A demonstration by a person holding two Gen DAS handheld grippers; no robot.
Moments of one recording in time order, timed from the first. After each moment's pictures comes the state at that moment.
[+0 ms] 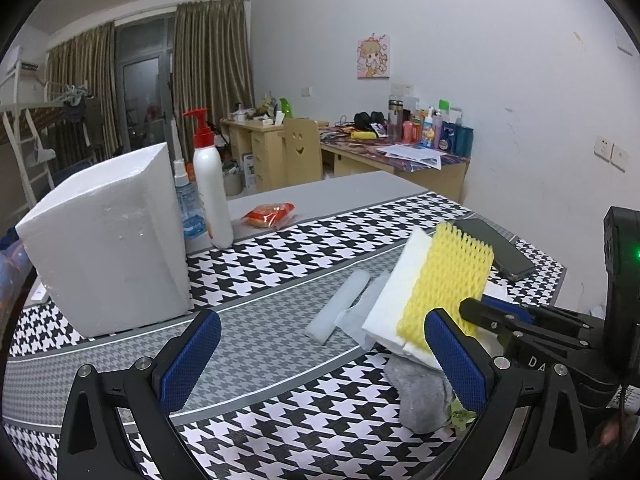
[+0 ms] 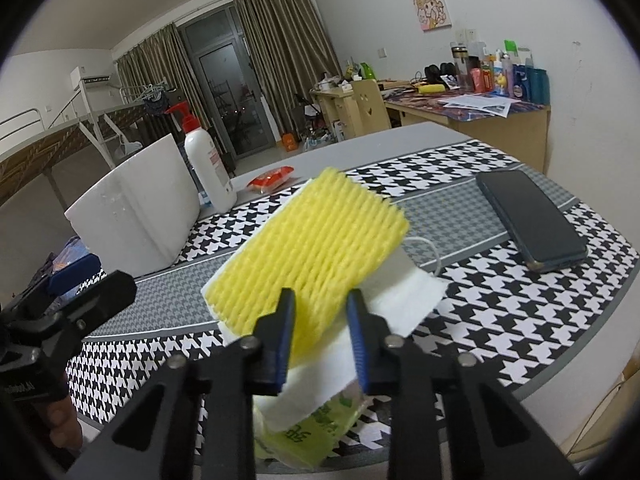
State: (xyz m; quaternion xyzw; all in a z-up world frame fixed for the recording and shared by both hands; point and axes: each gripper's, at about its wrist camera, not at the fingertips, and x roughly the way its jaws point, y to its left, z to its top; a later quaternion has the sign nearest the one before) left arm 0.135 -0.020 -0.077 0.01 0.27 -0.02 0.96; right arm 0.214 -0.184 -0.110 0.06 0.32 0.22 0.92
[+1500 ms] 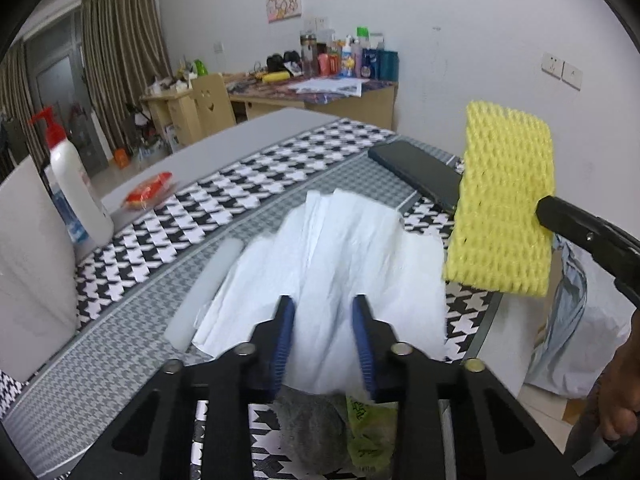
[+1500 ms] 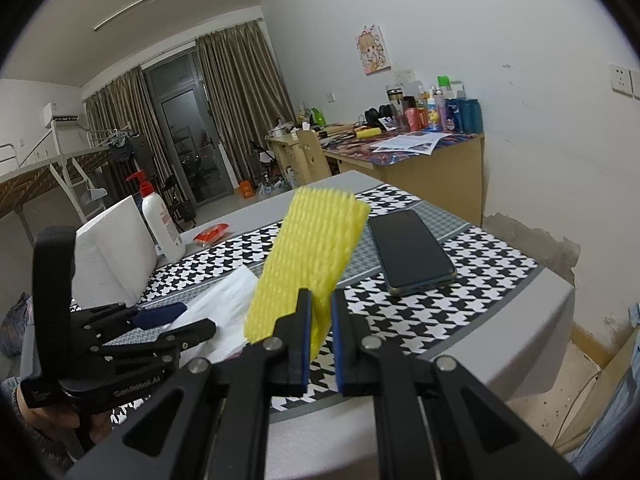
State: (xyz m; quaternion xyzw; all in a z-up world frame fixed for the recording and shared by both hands) left arm 0.189 -0.108 -0.114 0.07 0.38 -0.14 0.91; right arm 0.178 -0.276 -0.084 0.09 0.25 0.14 0.95
